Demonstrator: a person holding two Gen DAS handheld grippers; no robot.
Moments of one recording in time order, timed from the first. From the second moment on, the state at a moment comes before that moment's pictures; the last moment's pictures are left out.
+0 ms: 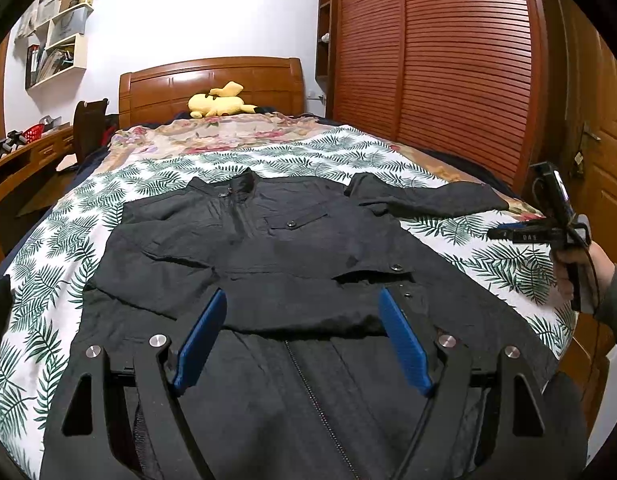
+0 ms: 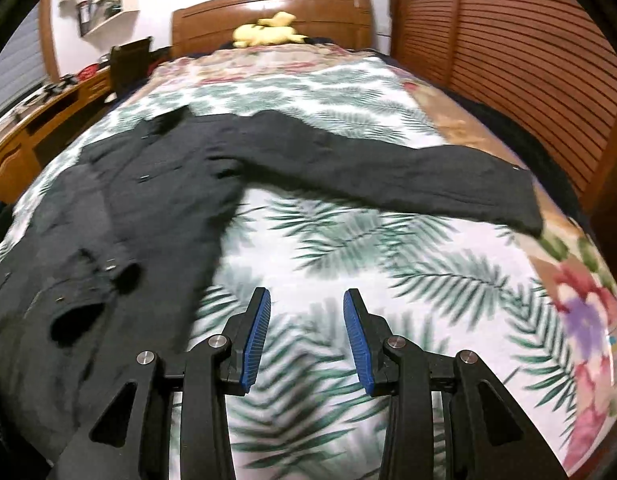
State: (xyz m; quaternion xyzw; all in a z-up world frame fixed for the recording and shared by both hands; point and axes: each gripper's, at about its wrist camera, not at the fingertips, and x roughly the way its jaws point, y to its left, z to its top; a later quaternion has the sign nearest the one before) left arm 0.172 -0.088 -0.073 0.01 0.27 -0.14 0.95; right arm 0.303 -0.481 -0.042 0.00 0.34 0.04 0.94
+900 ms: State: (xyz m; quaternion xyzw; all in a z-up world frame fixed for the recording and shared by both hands) left arm 0.172 -0.108 -0.081 0.04 0.29 -0.16 0.94; right arm 0.413 -0.621 -0.026 0.10 0.36 -0.16 0.91
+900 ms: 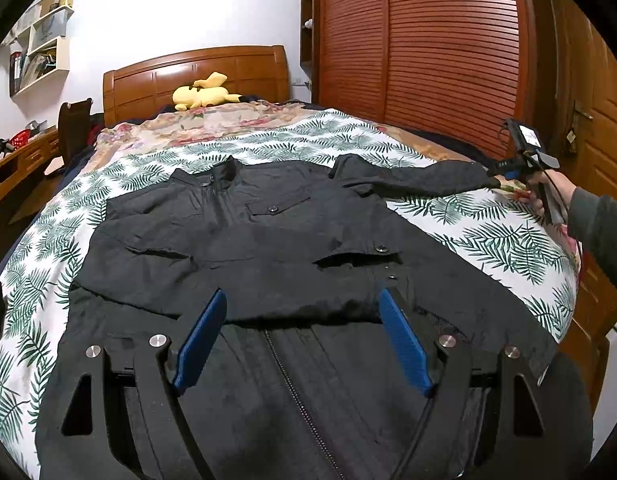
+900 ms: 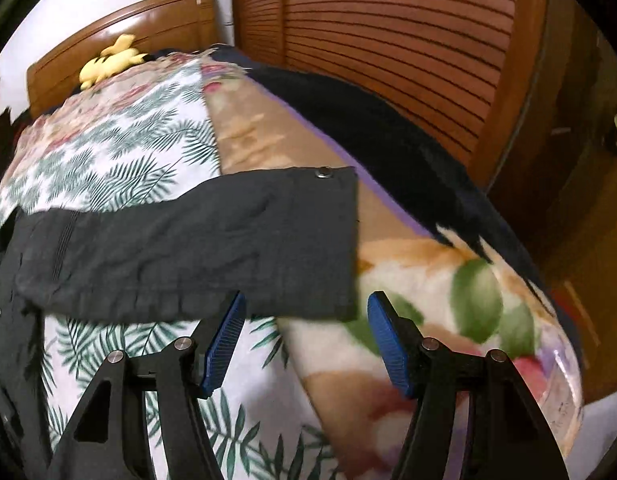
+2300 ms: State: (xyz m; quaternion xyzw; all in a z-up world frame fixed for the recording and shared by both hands) left arm 0.158 -0.092 -0.069 0.03 0.27 -0.16 0.95; right arm 0.308 -0.391 0.123 -0.09 0.15 0.01 0.98
